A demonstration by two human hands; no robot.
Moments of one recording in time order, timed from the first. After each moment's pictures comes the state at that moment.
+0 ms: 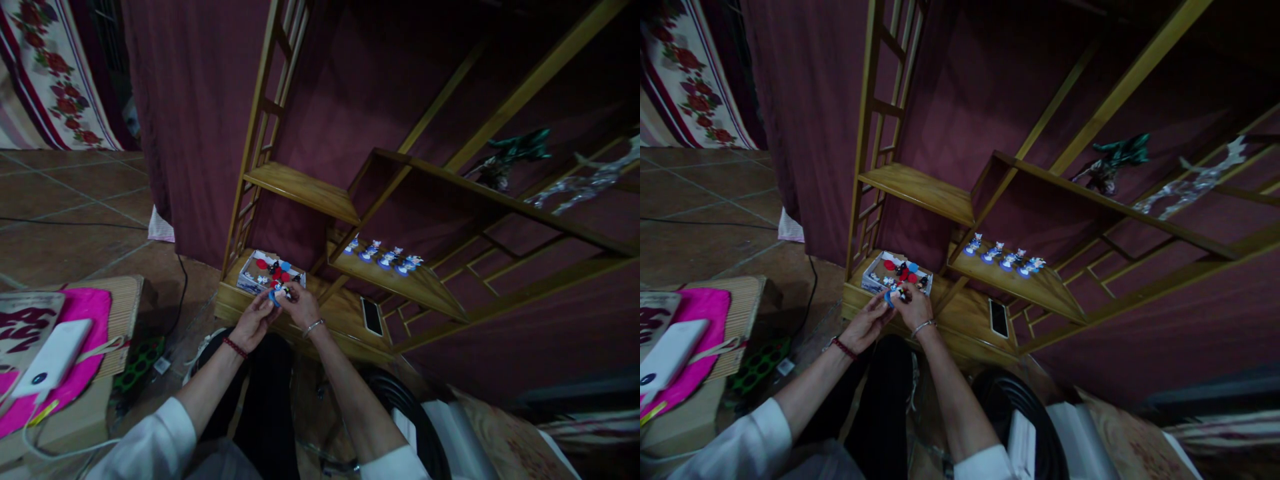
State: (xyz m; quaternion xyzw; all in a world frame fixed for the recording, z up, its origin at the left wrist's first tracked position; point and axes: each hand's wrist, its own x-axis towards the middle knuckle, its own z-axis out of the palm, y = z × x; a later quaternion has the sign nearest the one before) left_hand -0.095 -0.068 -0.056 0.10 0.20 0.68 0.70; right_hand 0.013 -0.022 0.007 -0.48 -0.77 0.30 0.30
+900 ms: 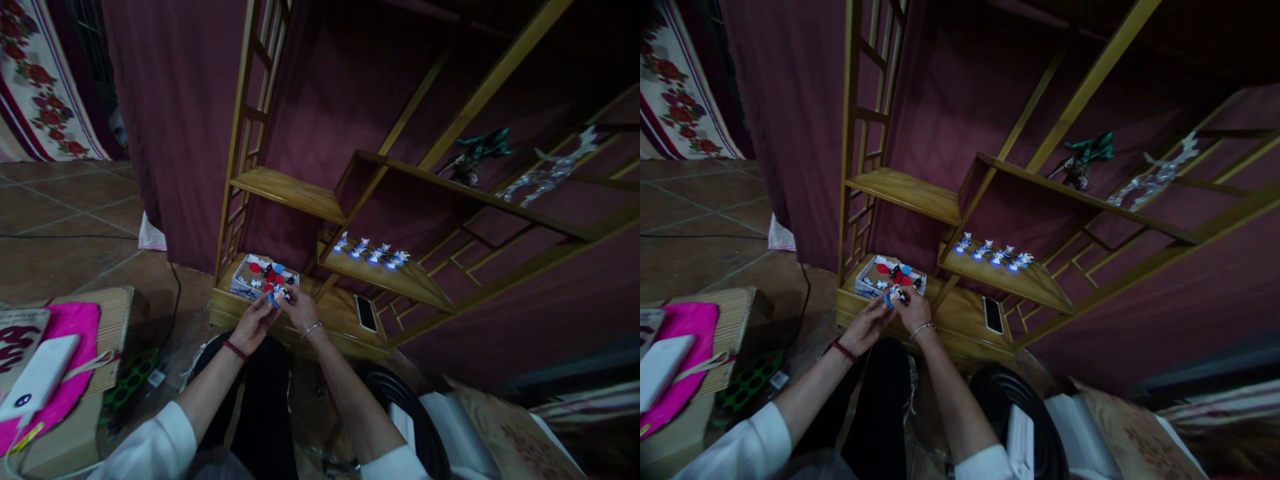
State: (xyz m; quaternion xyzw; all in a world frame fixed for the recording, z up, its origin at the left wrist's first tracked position) left_hand -0.083 -0.063 -0.049 0.10 0.18 0.67 0.72; right_hand 0.029 -0.019 0.003 -0.50 -0.76 0.28 0.31
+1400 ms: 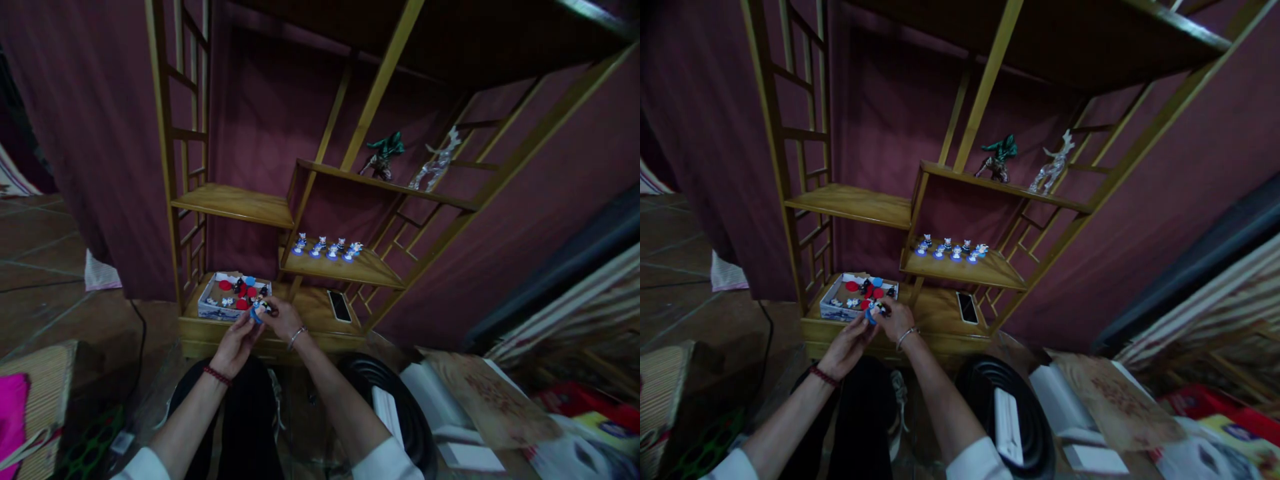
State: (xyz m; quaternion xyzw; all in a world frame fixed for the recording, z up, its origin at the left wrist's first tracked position) left_hand -0.049 -0.059 -0.036 0.12 0.21 0.63 0.74; right_hand 0.070 -0.024 0.016 -0.49 -0.77 0.25 0.32
